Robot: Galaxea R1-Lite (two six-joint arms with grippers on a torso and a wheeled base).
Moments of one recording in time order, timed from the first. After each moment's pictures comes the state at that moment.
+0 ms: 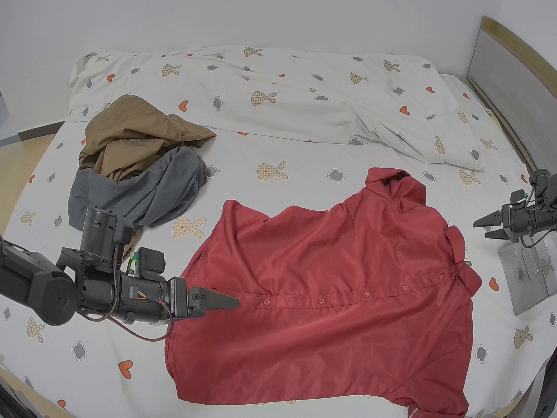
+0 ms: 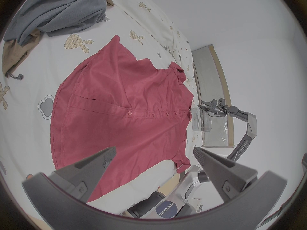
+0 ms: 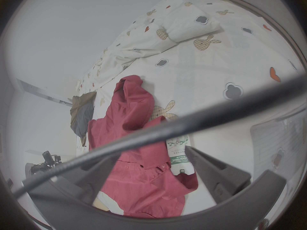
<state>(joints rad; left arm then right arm) -0.33 1.72 -0.68 -0.28 -0.62 -0.48 -0.44 2.09 -1.47 0.45 0.78 -0.11</state>
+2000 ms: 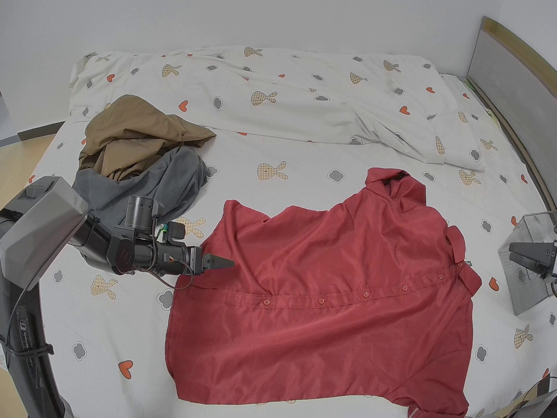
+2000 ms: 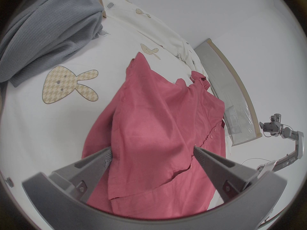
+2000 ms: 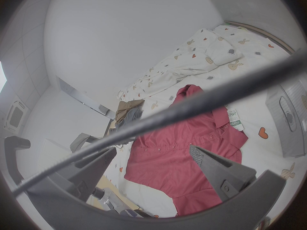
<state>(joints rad) -0.15 2.27 -1.17 -0.34 -0.63 -0.11 -0.49 1.22 -0.61 0.07 1.10 0.07</state>
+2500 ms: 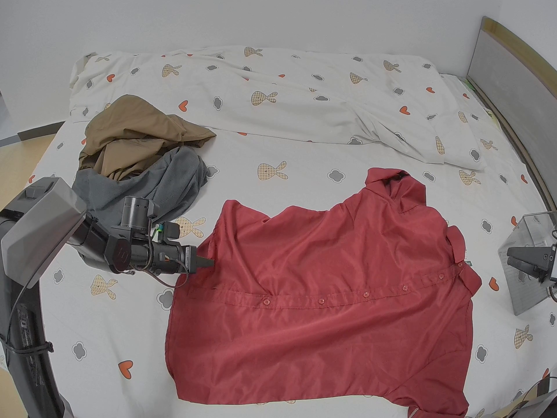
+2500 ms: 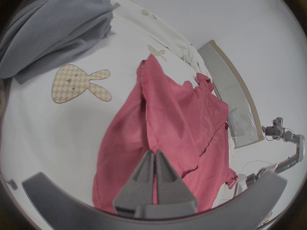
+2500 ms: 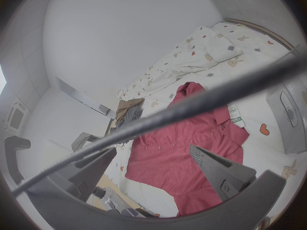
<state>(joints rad) -0.13 2.28 -1.19 -0.33 -0.63 -0.11 -0.49 1.23 -0.59 0.07 1.10 0.07</state>
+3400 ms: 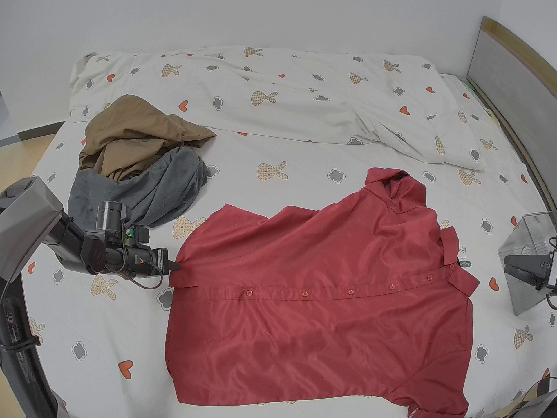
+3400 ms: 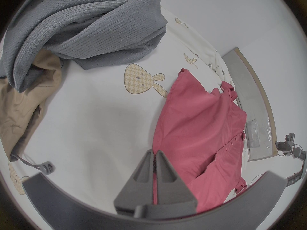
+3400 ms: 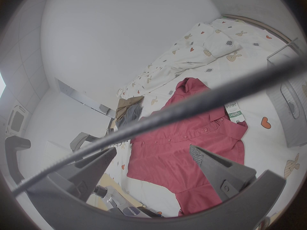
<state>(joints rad) -0.01 2.22 -1.08 -0.32 -0.50 -0.13 -0.48 1.23 -0.55 0.06 1.10 0.07</state>
